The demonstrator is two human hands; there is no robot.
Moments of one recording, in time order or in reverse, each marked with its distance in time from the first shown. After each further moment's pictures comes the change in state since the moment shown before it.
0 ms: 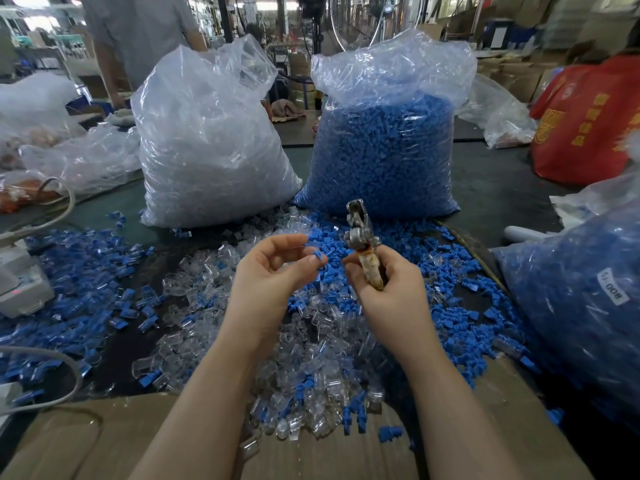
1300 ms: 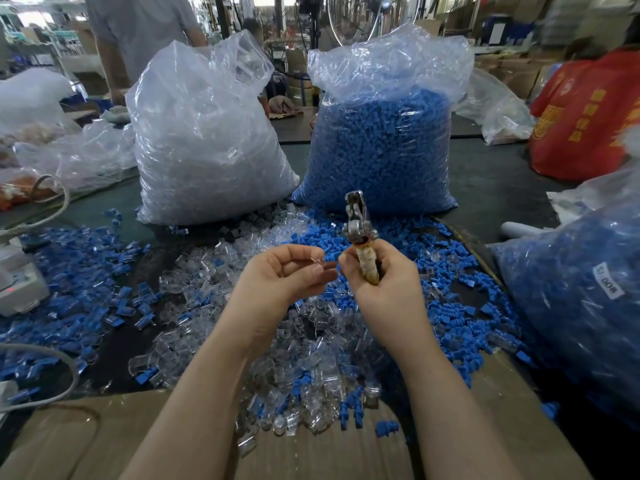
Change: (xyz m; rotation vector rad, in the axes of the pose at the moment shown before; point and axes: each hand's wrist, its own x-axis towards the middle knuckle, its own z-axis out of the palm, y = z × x) left_hand 0.002 -0.004 -0.002 0.000 -0.200 -0.115; right_hand -0.001 -0.006 0.001 0.062 -0.006 0.016
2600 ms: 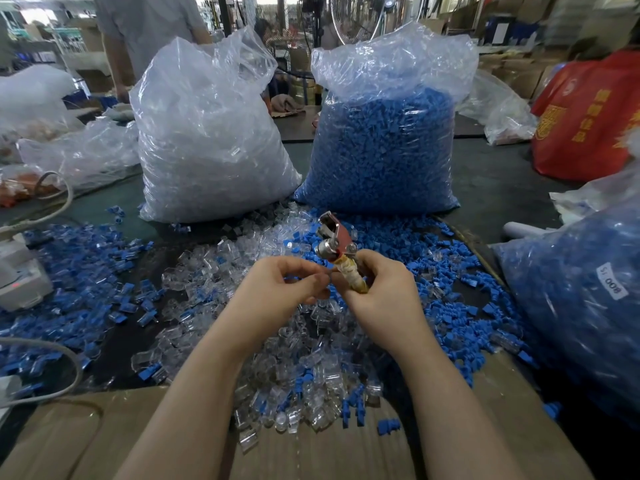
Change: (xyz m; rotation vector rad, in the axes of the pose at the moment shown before) left_hand 0.001 -0.001 -0.011 0.550 -0.008 -0.022; right_hand 0.002 0.007 0.000 -0.308 -0.110 0.025
